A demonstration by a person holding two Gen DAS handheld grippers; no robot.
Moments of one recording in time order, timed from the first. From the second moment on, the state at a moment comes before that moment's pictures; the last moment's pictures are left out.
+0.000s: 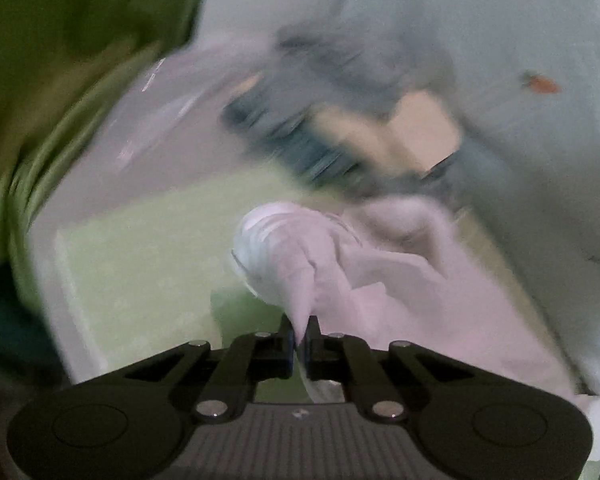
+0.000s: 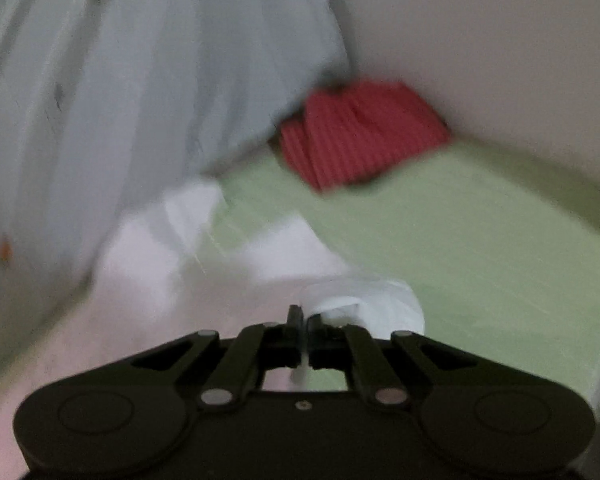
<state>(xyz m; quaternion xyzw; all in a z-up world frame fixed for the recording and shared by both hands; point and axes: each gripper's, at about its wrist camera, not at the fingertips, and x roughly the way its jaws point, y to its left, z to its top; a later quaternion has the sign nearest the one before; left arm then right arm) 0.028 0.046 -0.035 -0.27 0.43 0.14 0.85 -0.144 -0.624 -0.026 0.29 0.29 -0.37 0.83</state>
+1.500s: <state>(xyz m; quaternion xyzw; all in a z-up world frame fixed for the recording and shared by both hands) -0.052 -0.109 -0.041 -0.14 0.45 0.13 0.87 -0.220 -0.695 -0.069 0.25 0.40 -0.43 0.77</state>
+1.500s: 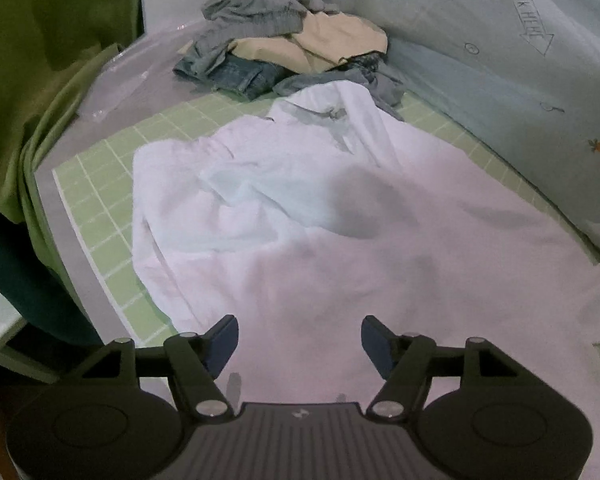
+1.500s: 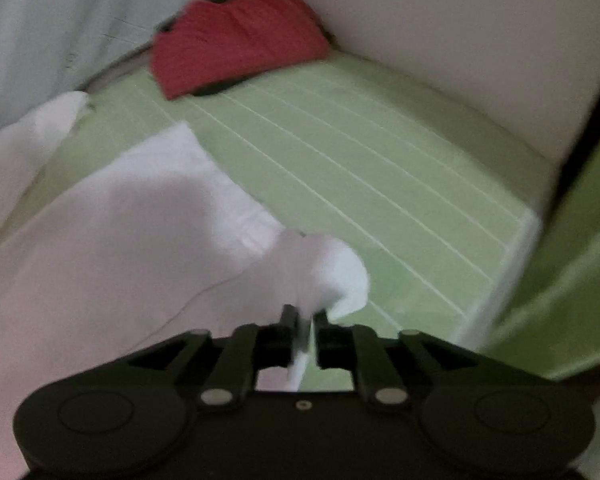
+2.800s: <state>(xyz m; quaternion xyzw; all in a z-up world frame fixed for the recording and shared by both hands) 0.203 0.006 -0.078 -0.08 0.44 -0.08 0.89 -0.005 -0.418 -0.078 0.17 0.45 -0.31 0.82</state>
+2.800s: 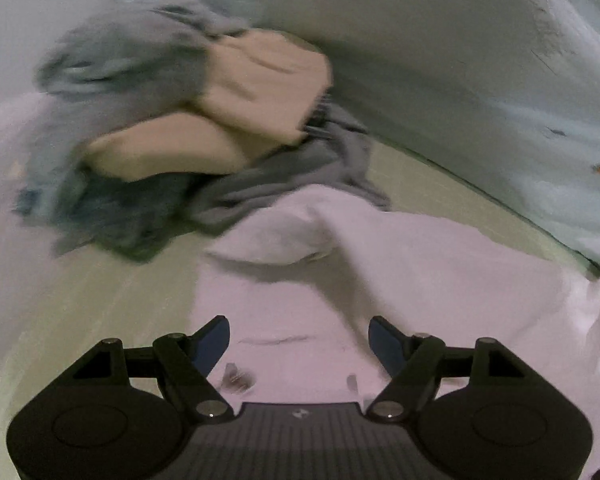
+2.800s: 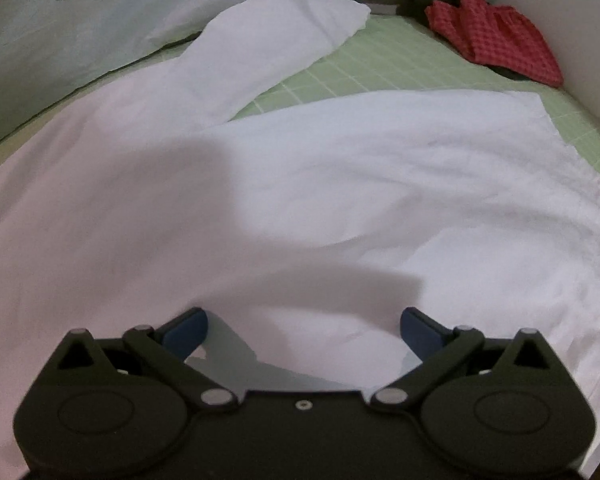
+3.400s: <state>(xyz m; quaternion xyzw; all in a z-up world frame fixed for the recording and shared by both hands) 0.247 -0.028 -0.112 -0.08 0.46 -0.15 0.87 0.003 -0.410 -0.080 0.19 0.45 -0.34 0.80</state>
